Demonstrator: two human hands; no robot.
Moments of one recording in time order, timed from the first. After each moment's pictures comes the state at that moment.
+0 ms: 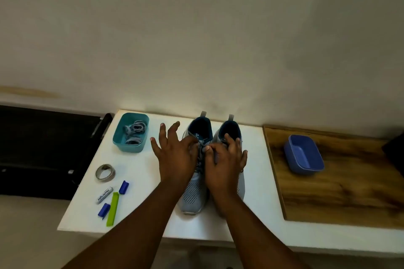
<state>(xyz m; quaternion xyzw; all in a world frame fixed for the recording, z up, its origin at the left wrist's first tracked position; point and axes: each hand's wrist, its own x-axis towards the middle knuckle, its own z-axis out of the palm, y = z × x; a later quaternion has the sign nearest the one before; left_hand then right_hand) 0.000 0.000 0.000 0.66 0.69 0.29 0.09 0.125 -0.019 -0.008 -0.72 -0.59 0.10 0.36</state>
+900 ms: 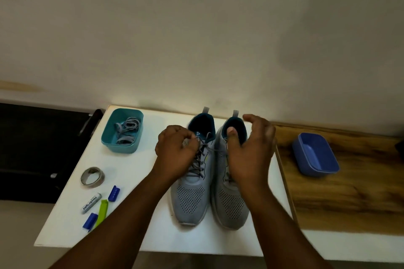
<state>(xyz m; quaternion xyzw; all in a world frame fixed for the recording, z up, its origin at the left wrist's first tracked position) -0.010 0.025 0.011 0.58 0.65 0.37 0.32 0.154 0.000 0.051 -0.71 -0.54 0.11 0.45</state>
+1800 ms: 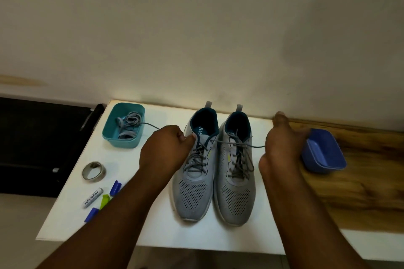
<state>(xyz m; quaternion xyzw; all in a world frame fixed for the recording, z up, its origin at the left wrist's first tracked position) -0.026 0.023 0.017 0.61 0.72 0.24 0.22 0.182 0.025 0.076 -0.69 -0.16 0.28 0.64</state>
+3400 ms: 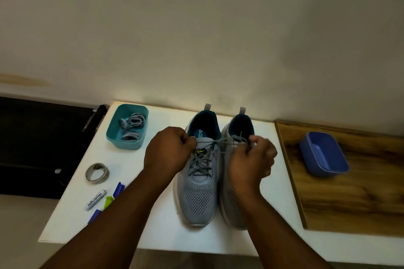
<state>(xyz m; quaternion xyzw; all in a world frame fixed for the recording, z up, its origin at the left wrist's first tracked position) -0.036 0.029 0.013 0.61 0.71 0.26 0.24 0.136 0.005 0.005 -0.82 -0.39 0.15 0.40</state>
